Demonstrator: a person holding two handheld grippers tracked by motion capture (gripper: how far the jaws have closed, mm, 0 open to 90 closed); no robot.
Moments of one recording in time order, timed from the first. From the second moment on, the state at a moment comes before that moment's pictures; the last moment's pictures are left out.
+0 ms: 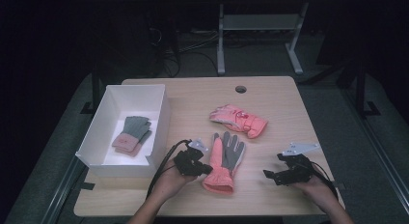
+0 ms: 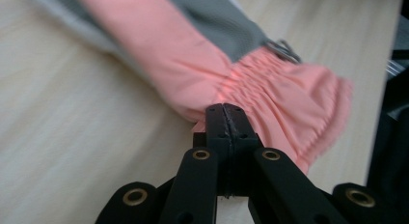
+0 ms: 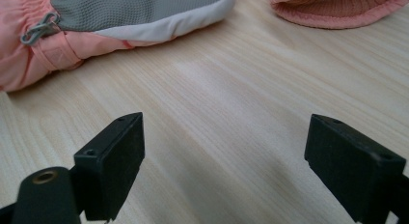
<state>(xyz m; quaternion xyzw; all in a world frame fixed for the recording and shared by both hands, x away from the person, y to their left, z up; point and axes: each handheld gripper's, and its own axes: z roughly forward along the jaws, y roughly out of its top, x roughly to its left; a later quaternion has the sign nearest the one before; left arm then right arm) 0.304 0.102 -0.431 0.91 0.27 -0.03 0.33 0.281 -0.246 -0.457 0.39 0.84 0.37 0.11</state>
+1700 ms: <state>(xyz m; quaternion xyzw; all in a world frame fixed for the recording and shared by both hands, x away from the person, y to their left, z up) 0.280 0.121 -0.446 0.90 0.24 0.03 0.37 0.343 -0.249 -0.409 0.36 0.85 0.38 0.06</state>
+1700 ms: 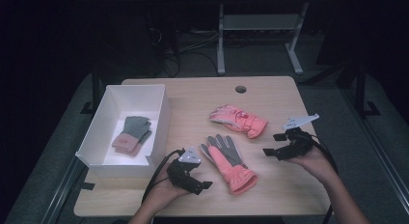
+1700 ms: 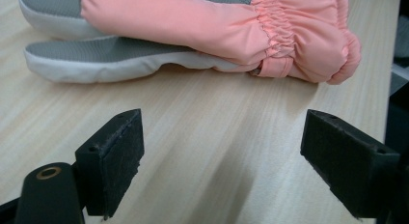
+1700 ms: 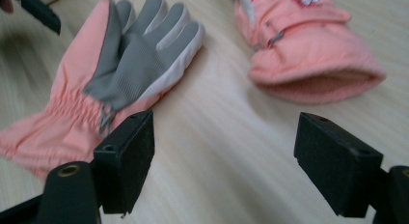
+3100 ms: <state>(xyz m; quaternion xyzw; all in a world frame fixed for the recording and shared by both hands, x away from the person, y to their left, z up) 0.288 0.121 -0.451 0.89 0.24 0.02 0.38 0.493 -0.180 -0.433 0.32 0.89 0.32 0.04</state>
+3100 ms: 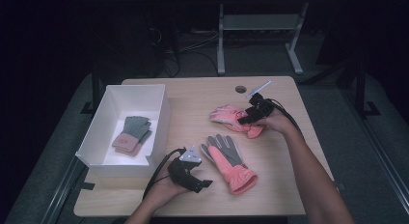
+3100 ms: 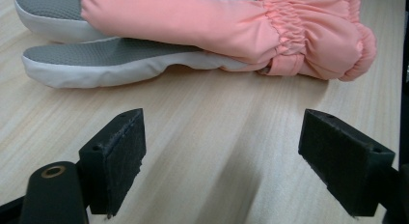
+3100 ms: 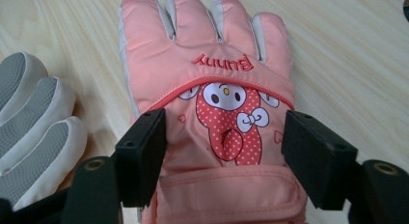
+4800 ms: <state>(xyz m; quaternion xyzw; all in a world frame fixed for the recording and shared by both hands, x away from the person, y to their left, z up) 0.279 0.044 -0.445 0.92 0.16 0.00 0.36 0.438 -0.227 -0.374 0.35 0.87 0.34 0.07</state>
